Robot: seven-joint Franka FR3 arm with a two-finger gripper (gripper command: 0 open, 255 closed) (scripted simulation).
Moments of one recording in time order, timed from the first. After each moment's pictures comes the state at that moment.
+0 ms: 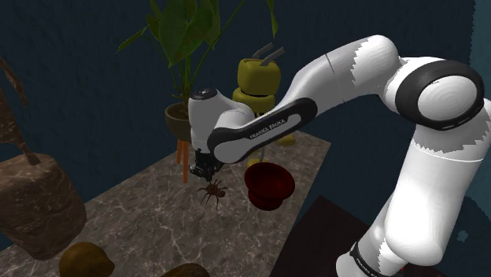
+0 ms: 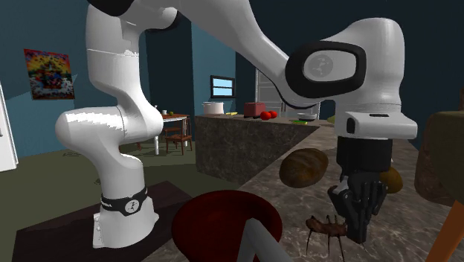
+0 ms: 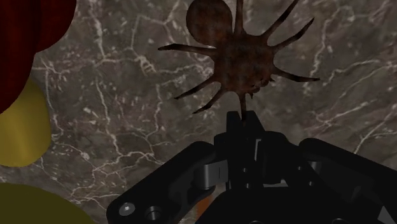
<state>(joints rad) 0.02 0.22 0.41 -2.03 -0.29 2.23 0.95</state>
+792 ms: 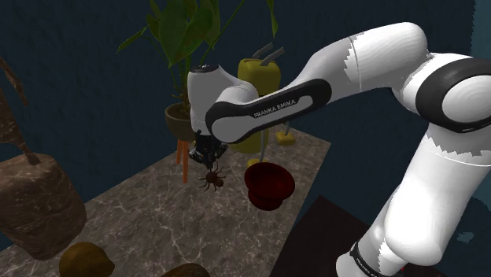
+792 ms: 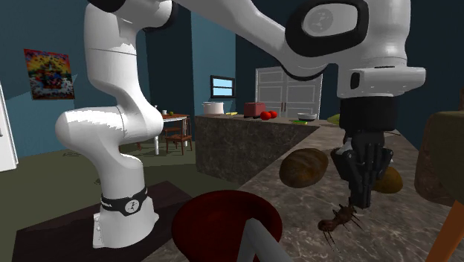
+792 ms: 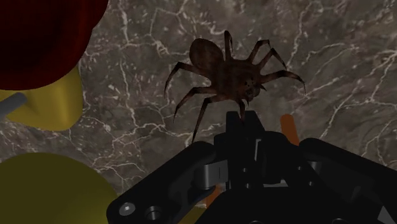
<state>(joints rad) 0.01 0.14 0.43 -1.97 -0.23 2.10 0.90</state>
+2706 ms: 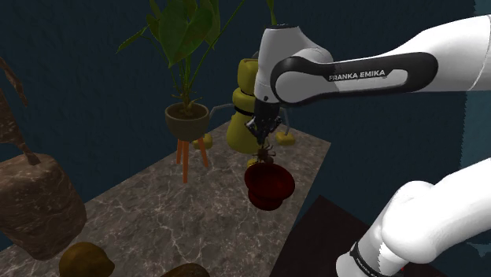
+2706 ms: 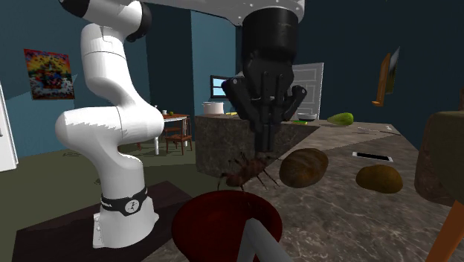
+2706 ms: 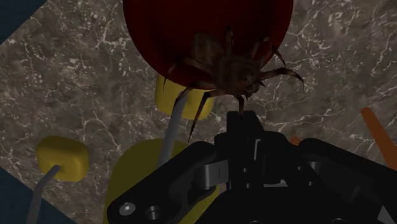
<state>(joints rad) -0.08 -0.38 0.27 -2.26 -0.04 1.94 0.54</state>
